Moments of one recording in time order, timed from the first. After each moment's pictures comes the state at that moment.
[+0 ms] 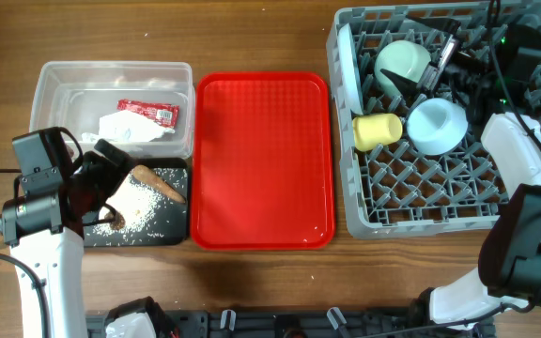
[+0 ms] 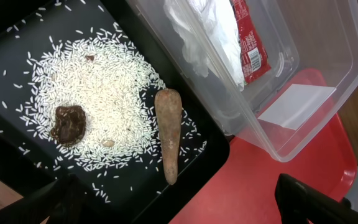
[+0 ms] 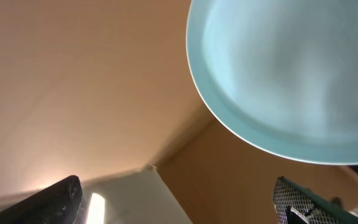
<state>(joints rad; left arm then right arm) 0.31 1.10 0.95 -0.93 0.13 -0.68 -0.22 1.77 1.17 0.22 -1.12 2.00</state>
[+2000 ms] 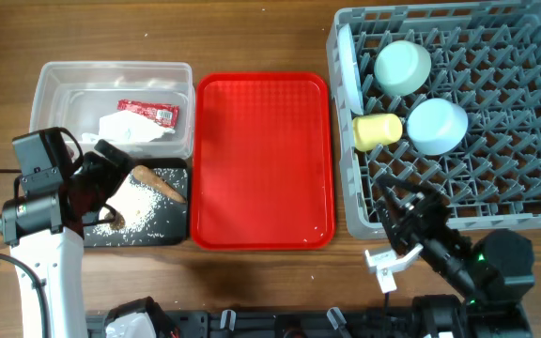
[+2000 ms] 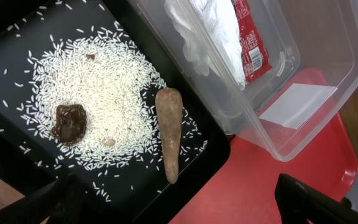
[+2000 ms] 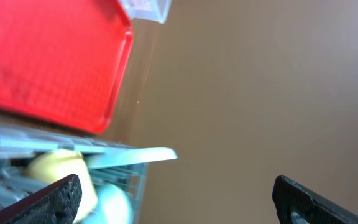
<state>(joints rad) 0.31 1.10 0.95 -0.93 0.13 -0.68 0.05 0.29 0.52 -0.50 -0.61 -1.84</state>
